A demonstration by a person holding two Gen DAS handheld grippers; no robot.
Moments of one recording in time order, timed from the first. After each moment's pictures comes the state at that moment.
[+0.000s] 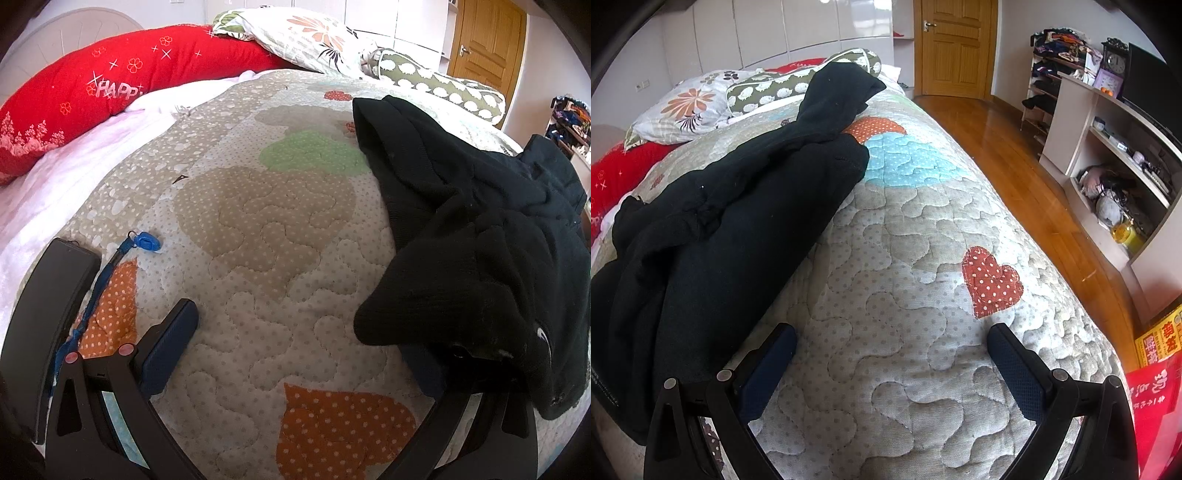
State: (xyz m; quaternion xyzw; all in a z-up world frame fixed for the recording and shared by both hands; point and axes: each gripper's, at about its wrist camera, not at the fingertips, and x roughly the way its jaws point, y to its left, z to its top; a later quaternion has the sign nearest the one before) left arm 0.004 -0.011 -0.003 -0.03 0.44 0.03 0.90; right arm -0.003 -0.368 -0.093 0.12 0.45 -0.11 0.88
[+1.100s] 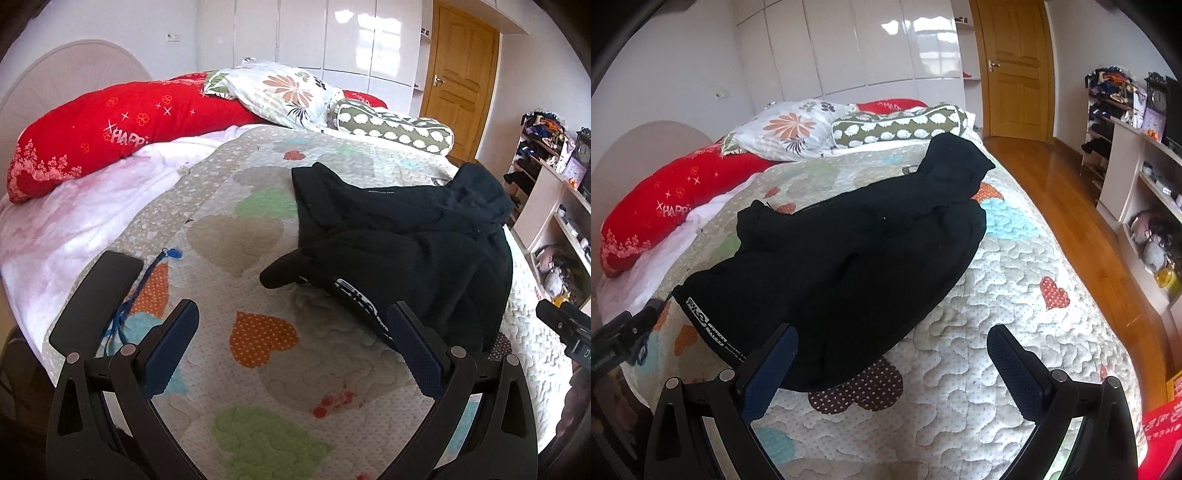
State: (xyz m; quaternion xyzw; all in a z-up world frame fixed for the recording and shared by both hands) left arm -0.094 -0.036 0.028 -0.03 0.36 0.00 0.93; right arm -0.065 -0.283 -0.012 0.13 0.36 0.02 0.92
